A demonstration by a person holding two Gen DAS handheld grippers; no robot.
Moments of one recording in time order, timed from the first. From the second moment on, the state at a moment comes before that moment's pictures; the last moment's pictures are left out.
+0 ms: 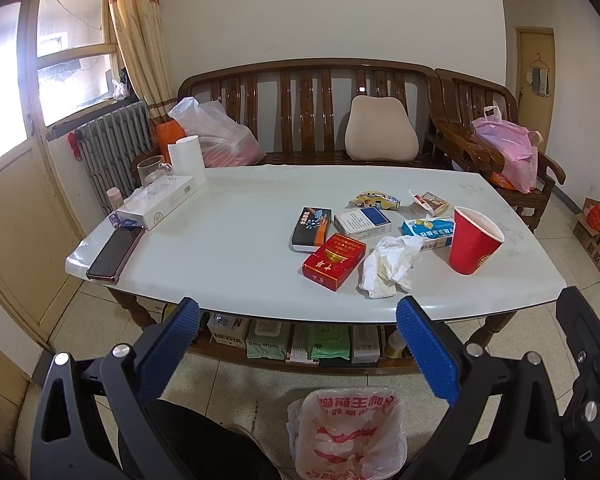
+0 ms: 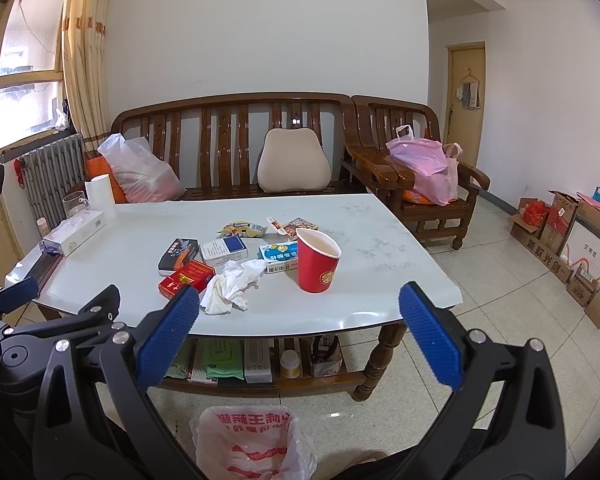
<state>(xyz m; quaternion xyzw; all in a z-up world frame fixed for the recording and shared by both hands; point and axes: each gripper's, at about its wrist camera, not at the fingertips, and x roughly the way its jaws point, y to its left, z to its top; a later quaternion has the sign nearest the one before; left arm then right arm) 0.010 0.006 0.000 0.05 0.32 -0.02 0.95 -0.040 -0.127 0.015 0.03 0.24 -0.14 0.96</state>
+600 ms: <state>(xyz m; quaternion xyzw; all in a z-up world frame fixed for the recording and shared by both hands) 0.018 0.004 -0.001 0.04 0.34 -0.04 0.94 -0.039 -0.127 0.015 0.02 0.24 -0.14 0.96</state>
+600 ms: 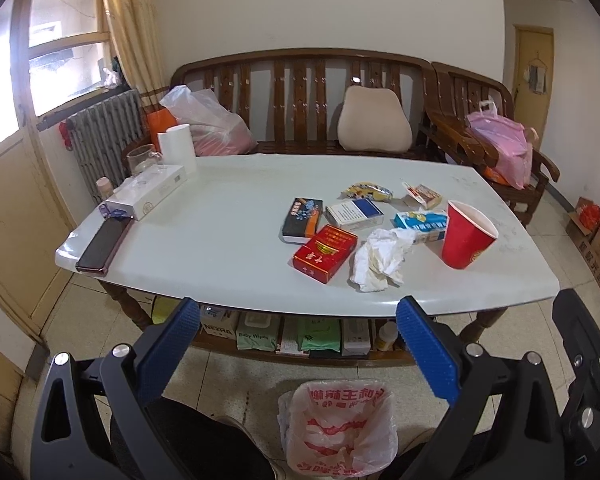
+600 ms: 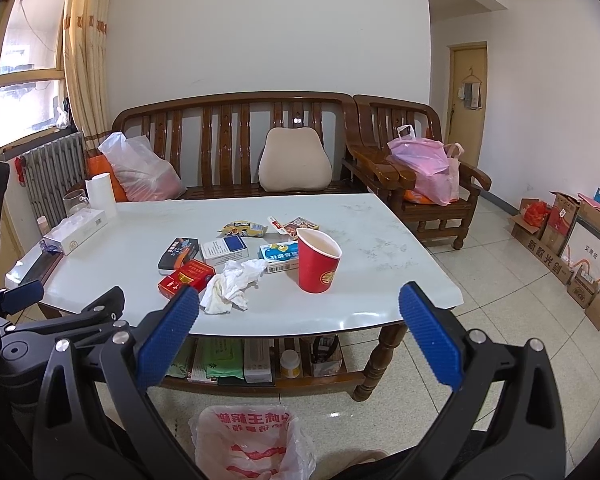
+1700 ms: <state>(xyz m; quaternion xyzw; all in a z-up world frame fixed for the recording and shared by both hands) 0.183 -0.026 -0.004 0.18 0.50 -0.14 0.84 0.118 -0.240 0.028 -0.02 0.40 0.00 0.91</state>
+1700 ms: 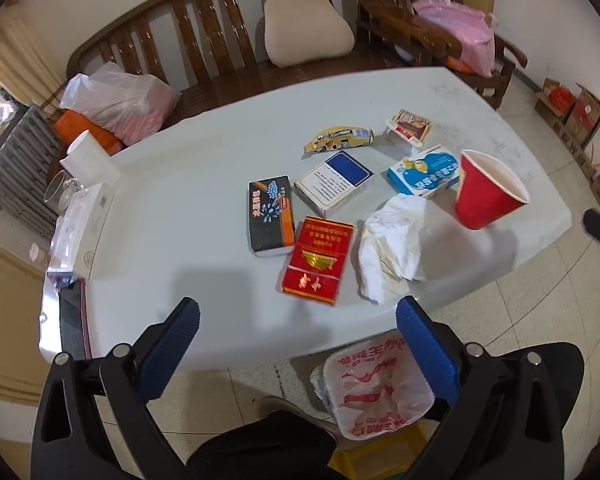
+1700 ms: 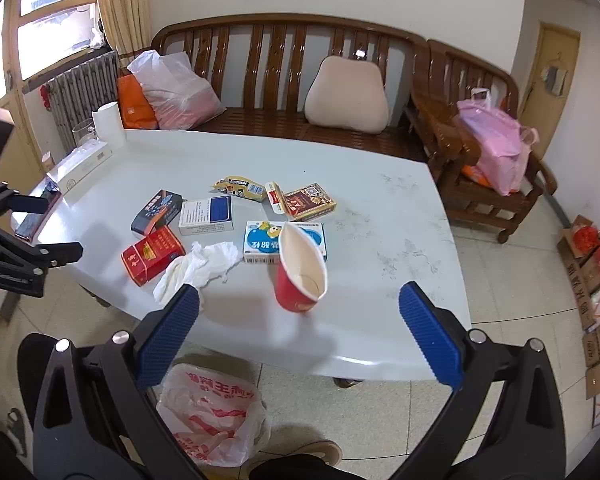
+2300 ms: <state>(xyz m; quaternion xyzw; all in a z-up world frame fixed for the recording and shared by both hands) 0.290 -0.039 -0.061 0.20 0.57 -0.13 0.79 0.208 -0.277 -0.006 -0.02 0.48 0.01 0.88</state>
